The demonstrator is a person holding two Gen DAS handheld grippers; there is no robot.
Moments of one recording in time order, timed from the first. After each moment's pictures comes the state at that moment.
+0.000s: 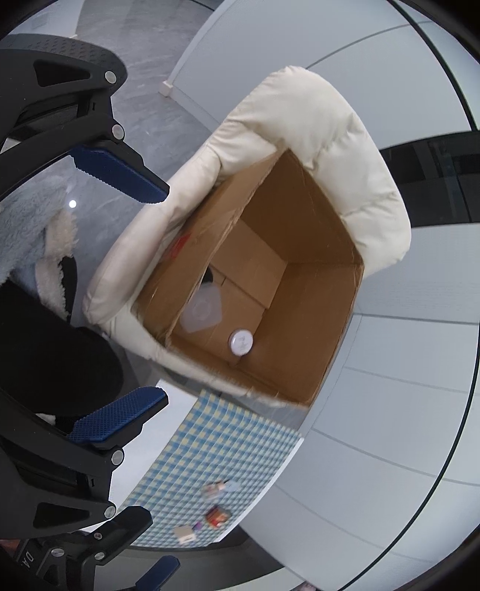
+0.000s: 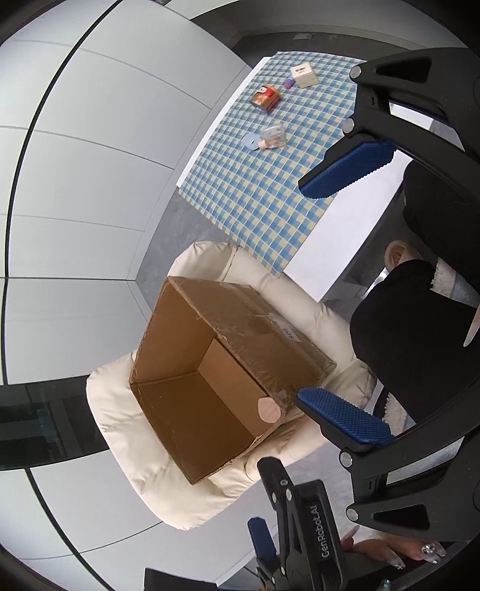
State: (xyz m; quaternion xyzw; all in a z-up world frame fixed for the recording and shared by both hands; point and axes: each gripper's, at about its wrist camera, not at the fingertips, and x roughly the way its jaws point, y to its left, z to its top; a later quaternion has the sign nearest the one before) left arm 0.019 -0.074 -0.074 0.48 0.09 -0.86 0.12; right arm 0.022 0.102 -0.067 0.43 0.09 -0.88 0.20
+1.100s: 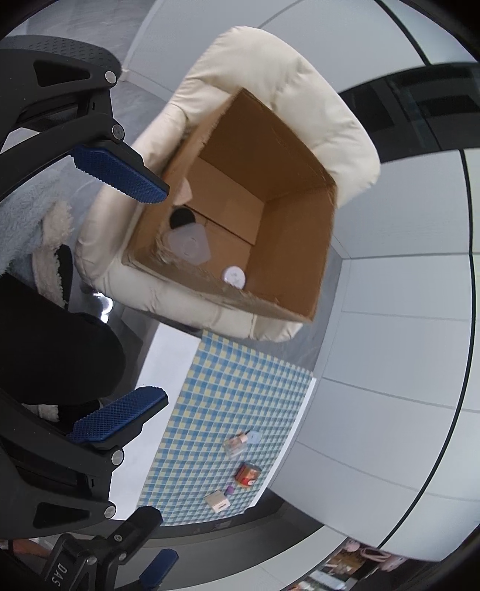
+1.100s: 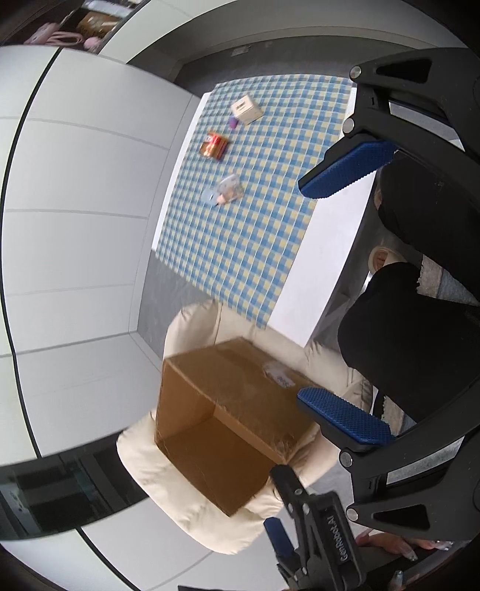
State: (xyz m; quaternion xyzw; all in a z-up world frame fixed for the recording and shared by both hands) left arm 0.004 0.009 -0.062 0.47 0.03 -0.88 0.04; right arm 0.031 0.204 -0.066 0.45 0.01 -0.89 0.11
